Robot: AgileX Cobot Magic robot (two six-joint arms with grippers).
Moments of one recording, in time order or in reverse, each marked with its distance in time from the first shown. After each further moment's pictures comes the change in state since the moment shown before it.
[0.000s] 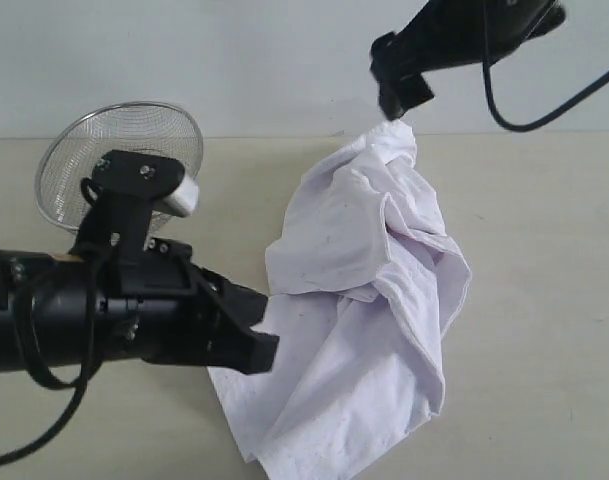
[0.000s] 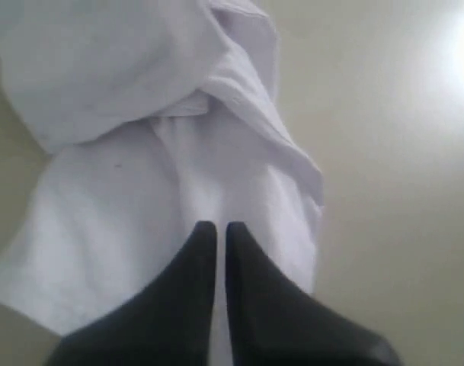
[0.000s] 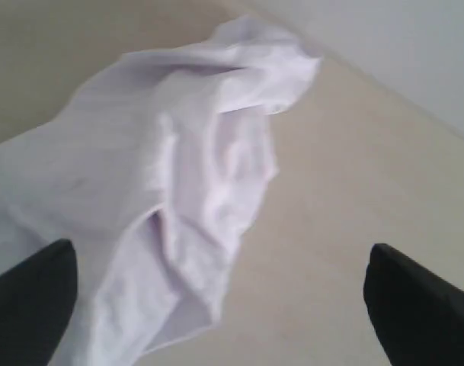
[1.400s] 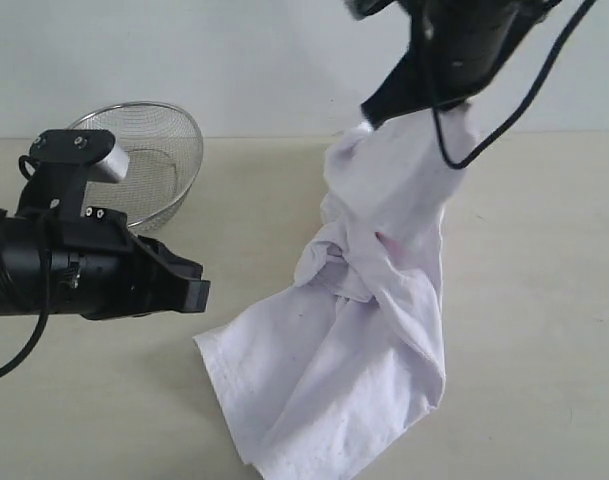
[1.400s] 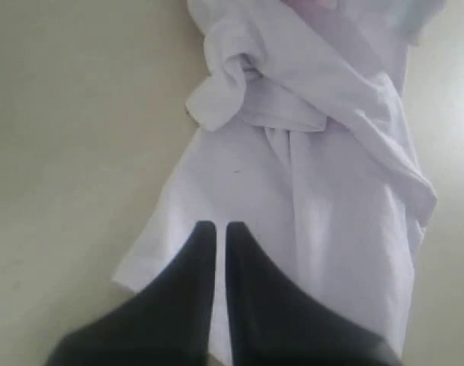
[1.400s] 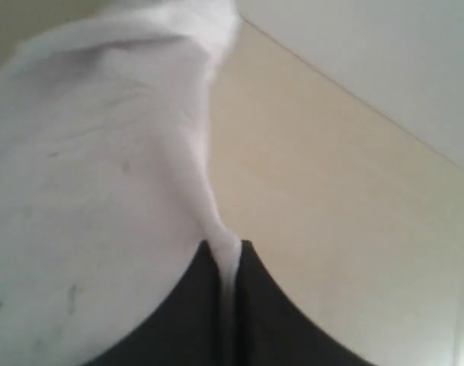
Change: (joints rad) left arm 0.270 -0.001 -0.003 0.049 0.127 0.046; right arm 0.055 0.127 0.022 -0.452 -0.006 0.388
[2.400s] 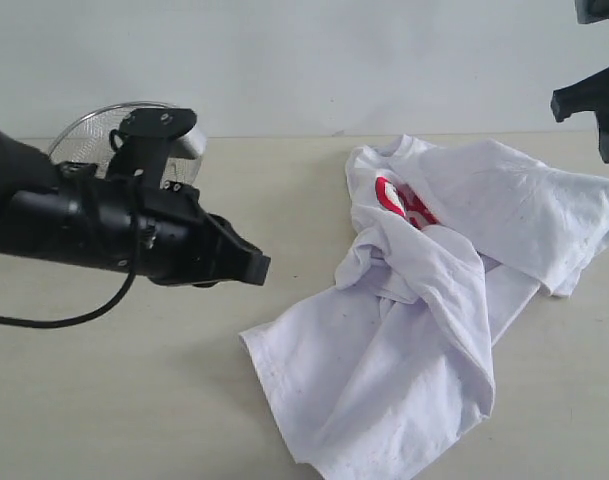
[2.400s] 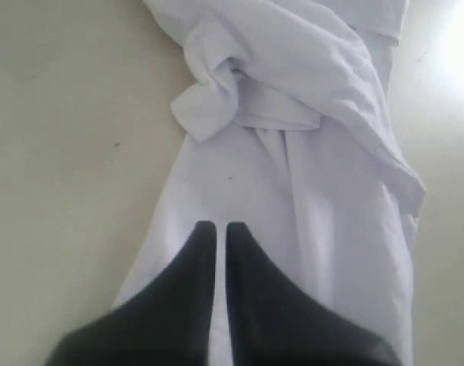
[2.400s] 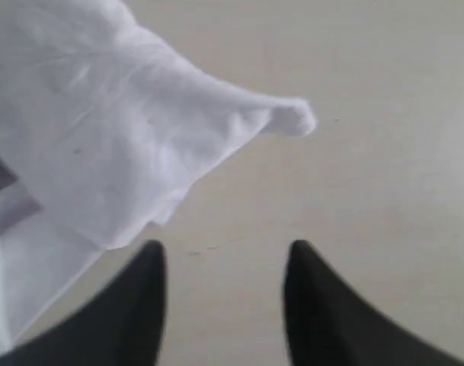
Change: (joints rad) left arm -0.005 0.210 -0.213 -0.007 0.142 0.070; right arm -0.446 -0.034 0.032 0.387 0.183 -0.173
